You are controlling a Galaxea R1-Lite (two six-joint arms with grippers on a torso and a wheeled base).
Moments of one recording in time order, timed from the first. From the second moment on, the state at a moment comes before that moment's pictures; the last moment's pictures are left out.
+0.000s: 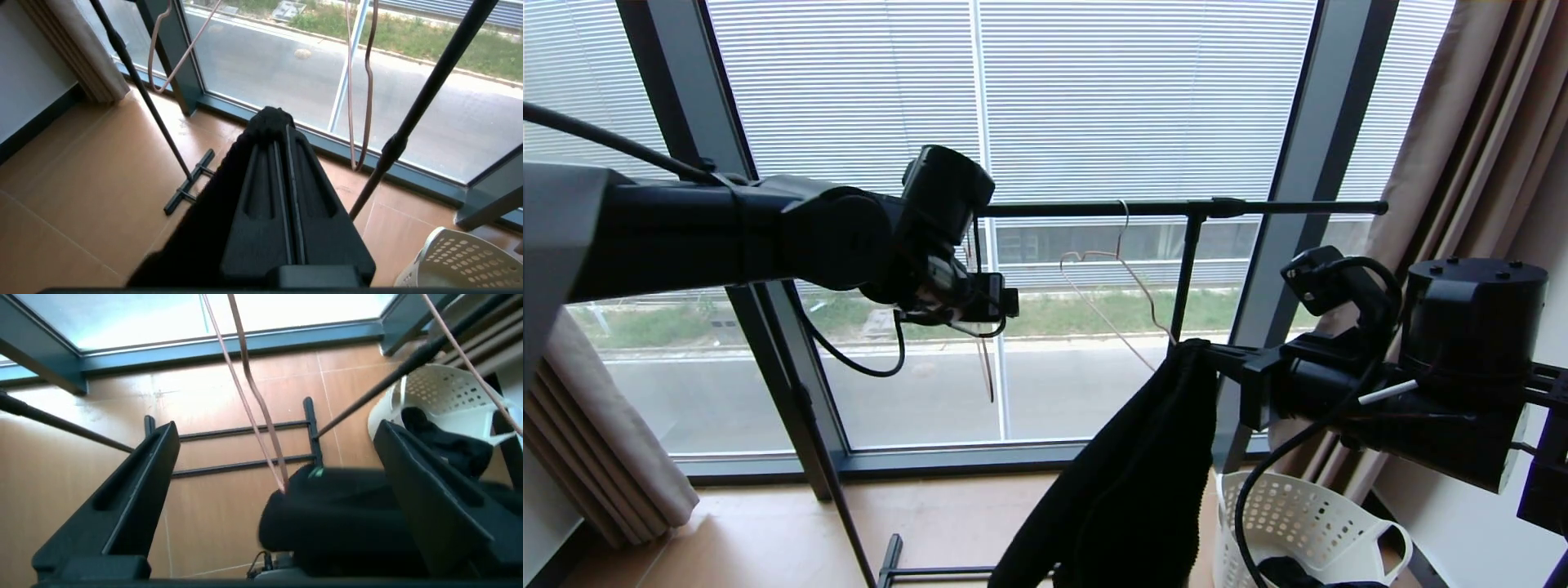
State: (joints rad) left arm -0.52 2.07 -1.75 0.44 0.27 -0.31; right arm 0.51 1.59 -0.68 -0.59 0.03 0.13
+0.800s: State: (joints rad) left arm -0.48 2.36 -2.00 0.45 0.35 -0.36; right arm 0.52 1.60 -0.67 -0.59 0.03 0.13
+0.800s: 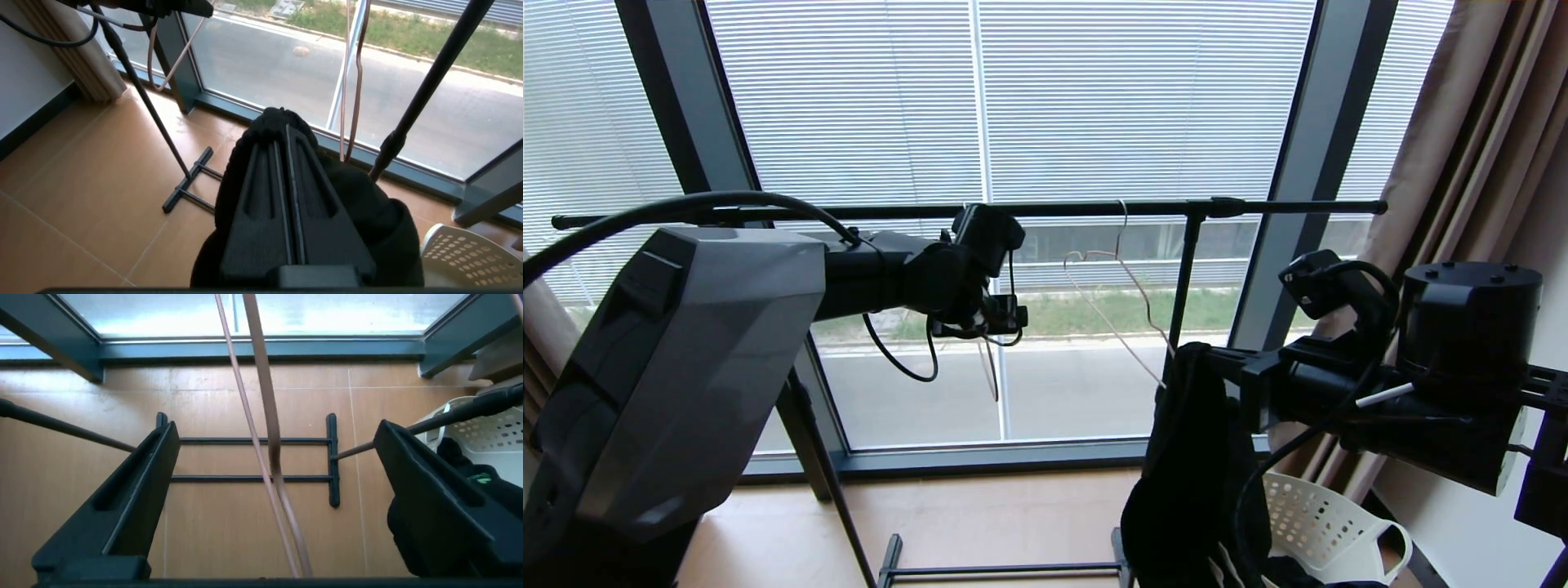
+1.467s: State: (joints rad) left arm -0.48 2.37 -2.00 0.45 0.35 -0.37; right arm 0.52 1.60 -0.66 -0.59 0.03 0.13
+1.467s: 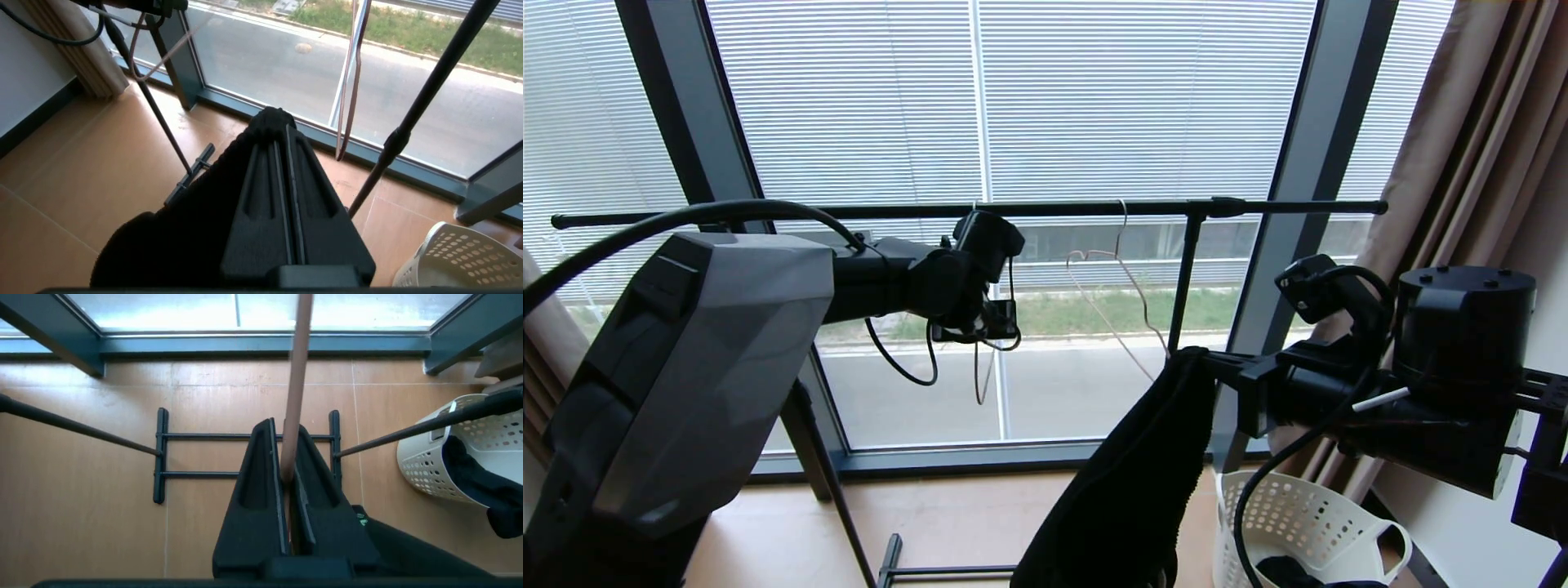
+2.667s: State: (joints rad) left arm -0.59 2.04 -1.74 0.55 0.34 -0.36; right arm 0.52 1.60 -0.66 -0.59 0.03 0.13
